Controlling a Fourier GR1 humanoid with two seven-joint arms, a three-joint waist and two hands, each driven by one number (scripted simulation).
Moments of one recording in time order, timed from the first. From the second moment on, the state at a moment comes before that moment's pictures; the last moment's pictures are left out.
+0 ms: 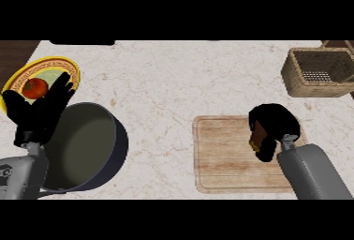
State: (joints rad) left arm -0.24 0.28 0.15 -1.41 0.07 -0.06 0.24; right arm -0.35 -0.26 0.17 -1.30 1.13 0.46 0.17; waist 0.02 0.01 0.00
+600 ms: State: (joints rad) left arm -0.30 0.26 0.12 -1.43 0.07 -0.08 0.23; right arm -0.69 -0.05 -0.27 -1.22 1.11 0.11 0.81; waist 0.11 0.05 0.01
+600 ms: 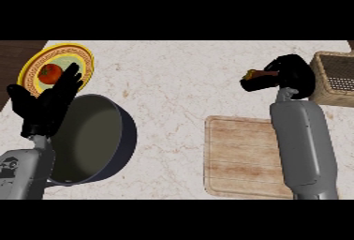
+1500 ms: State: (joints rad) left arm -0.37 0.24 0.06 -1.40 0.05 -0.09 0.24; right arm -1.21 -0.18 -0.41 -0.95 1.53 -0.34 1.06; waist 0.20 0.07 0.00
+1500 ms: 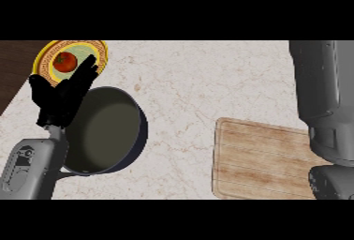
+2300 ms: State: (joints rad) left arm -0.38 0.23 0.07 -1.38 0.04 -0.07 0.25; right arm -1.42 -0.39 -0.54 -0.66 1.83 -0.38 1.12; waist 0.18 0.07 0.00
